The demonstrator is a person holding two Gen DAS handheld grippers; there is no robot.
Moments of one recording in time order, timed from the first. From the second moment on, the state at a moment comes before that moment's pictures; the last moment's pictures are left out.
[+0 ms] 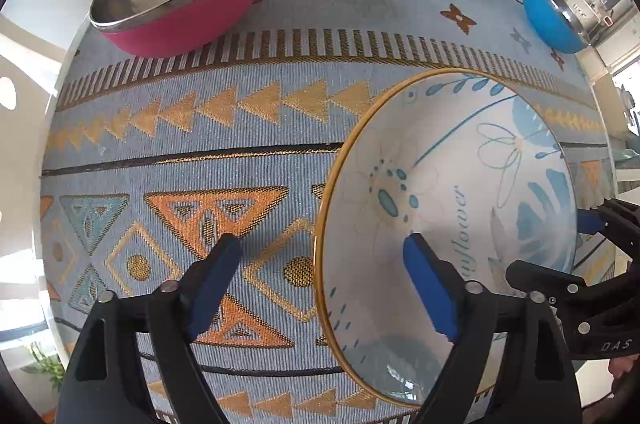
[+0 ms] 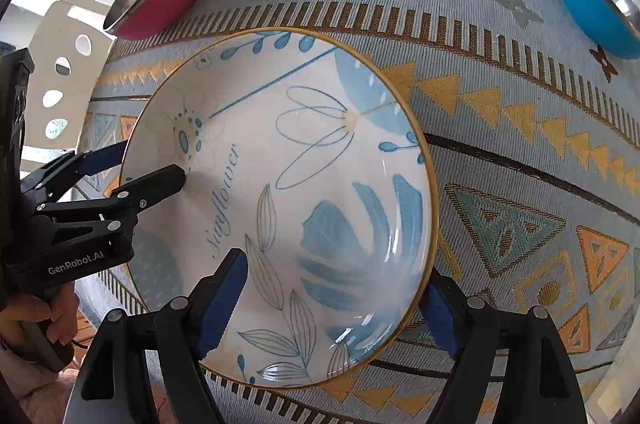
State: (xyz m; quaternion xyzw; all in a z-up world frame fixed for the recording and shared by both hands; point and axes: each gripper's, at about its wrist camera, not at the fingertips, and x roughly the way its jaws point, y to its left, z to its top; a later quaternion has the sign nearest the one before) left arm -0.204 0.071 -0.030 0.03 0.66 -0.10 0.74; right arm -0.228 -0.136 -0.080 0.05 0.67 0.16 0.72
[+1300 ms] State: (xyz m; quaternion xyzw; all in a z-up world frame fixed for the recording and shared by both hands) left arm -0.042 0.044 0.100 0.07 0.57 -0.08 0.81; right arm -0.103 -0.171 0.095 0.06 0.55 0.18 0.81
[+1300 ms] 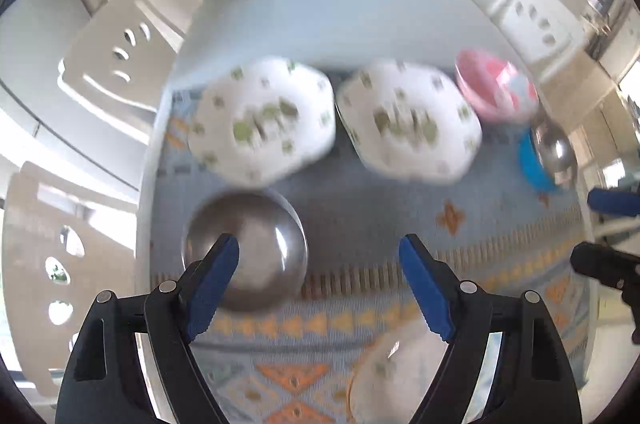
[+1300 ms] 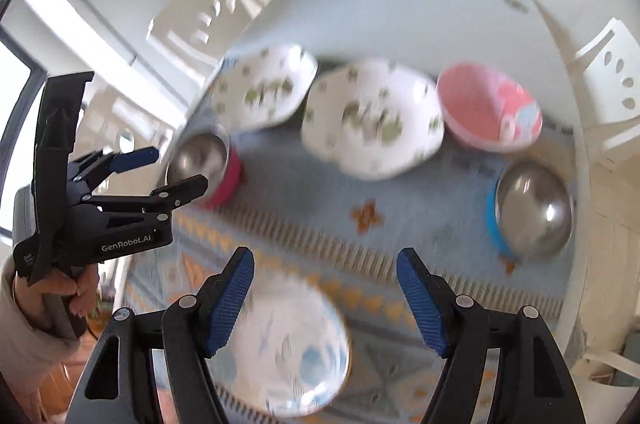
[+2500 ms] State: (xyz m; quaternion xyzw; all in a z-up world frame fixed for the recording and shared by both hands) left arm 0.033 -0.008 -0.049 -0.02 0.66 -0.09 0.75; right arm 0.042 -0.213 -0.063 0.18 0.61 0.05 0.77
